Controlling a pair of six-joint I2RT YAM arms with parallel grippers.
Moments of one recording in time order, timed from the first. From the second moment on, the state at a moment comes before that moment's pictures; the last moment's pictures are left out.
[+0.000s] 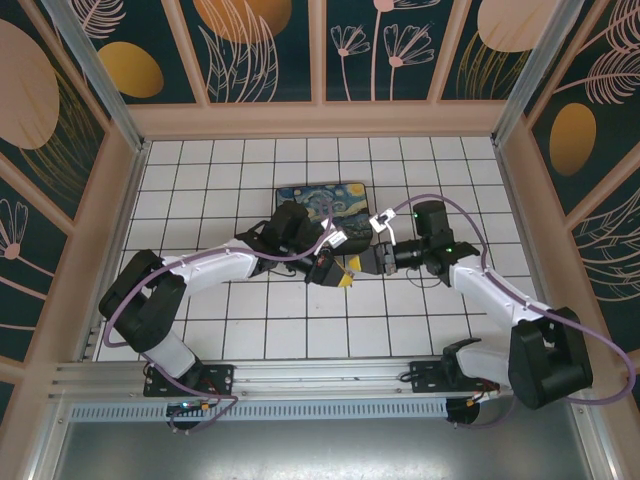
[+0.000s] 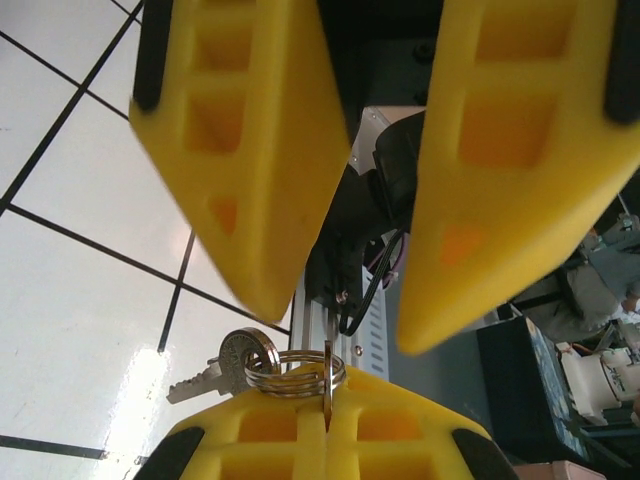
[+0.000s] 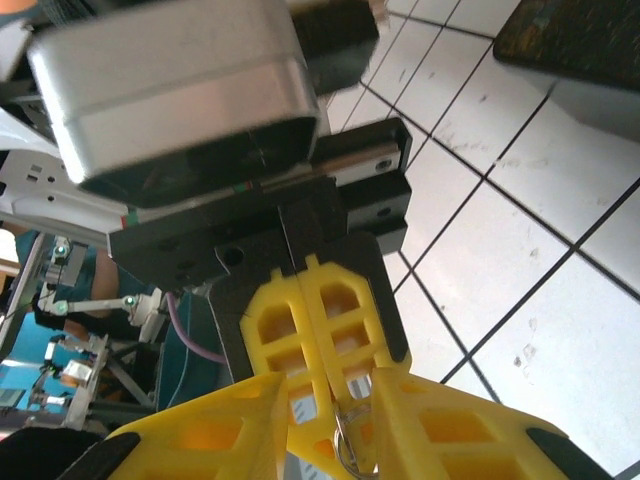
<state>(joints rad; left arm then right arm) -0.74 1.63 0.94 -0.01 1.08 -0.27 0.37 1.21 0.67 -0.20 -1.18 0.31</state>
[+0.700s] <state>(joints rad) -0.72 1.63 0.94 -0.01 1.10 -0.27 0.39 1.21 0.65 -0.21 -1.18 0.31</state>
